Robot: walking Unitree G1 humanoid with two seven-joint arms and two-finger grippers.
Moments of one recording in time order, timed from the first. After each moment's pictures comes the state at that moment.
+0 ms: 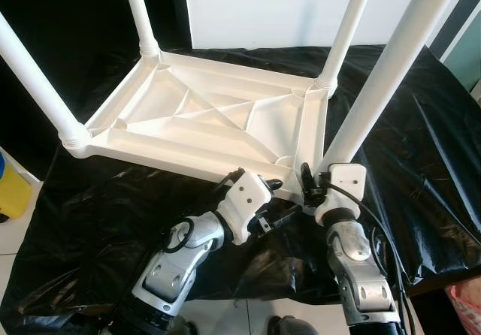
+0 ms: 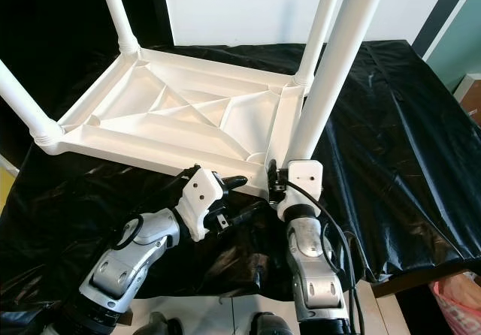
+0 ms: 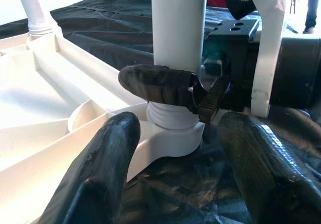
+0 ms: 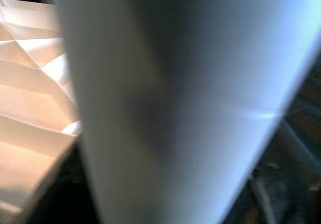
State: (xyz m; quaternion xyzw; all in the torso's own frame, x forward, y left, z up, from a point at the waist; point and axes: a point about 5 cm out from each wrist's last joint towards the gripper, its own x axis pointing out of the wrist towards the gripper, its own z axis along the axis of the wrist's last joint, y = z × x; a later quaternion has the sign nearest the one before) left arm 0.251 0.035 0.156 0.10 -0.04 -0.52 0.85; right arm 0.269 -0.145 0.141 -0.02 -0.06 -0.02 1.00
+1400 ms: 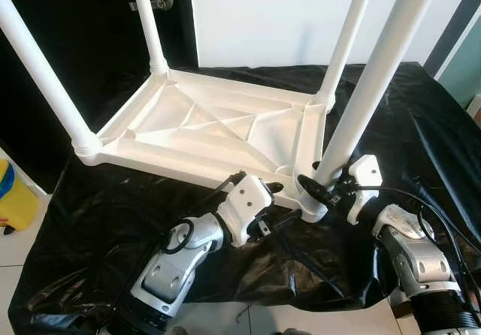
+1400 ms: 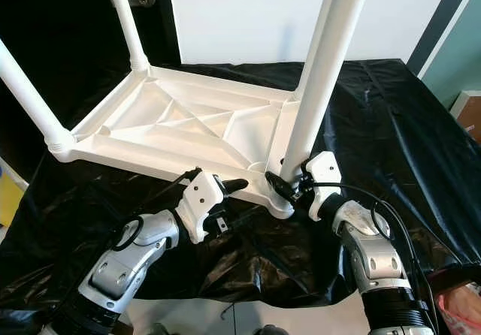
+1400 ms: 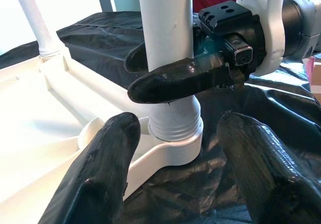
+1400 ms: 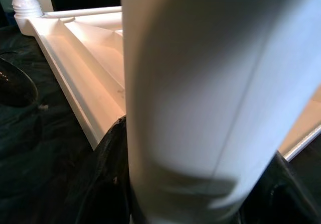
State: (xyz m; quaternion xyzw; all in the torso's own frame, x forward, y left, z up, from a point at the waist) left arm 0.250 0.036 0.154 0.11 -0.04 -0.53 0.84; right arm 0.284 -0.184 0.142 -0.10 -0.02 0.33 0.94
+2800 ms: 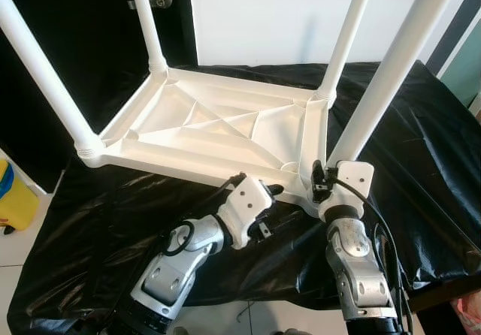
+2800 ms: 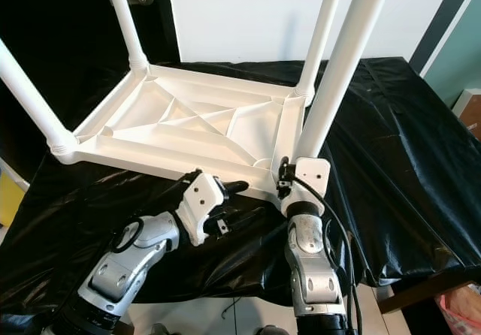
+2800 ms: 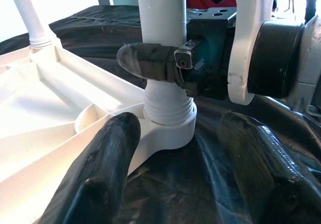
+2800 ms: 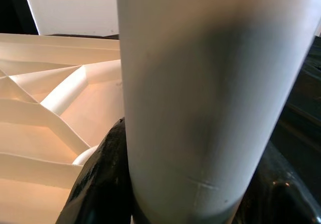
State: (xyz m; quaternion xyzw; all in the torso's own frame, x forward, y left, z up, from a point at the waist) left arm 0.247 0.036 0.153 0.10 -0.03 -0.53 0.84; right arm 0.272 -0.141 0.139 0.00 -0.04 -0.08 1.00
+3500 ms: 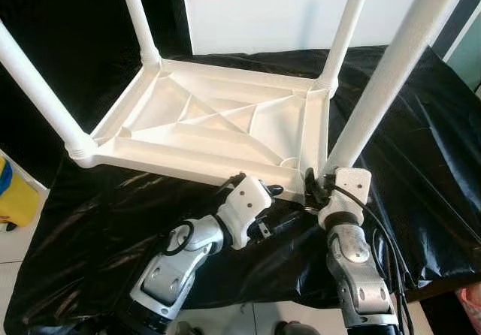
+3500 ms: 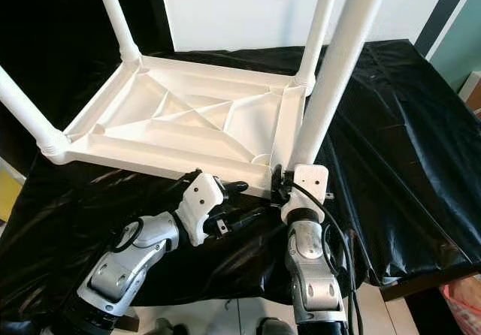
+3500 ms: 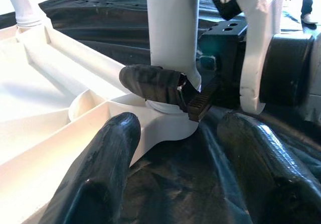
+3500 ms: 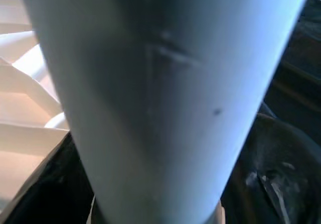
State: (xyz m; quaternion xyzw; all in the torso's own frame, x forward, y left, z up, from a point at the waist) left arm 0.247 0.036 0.154 0.10 -0.03 -0.53 0.84; right arm 0.266 -0.144 0.134 -0.01 -0.04 -0.07 1.00
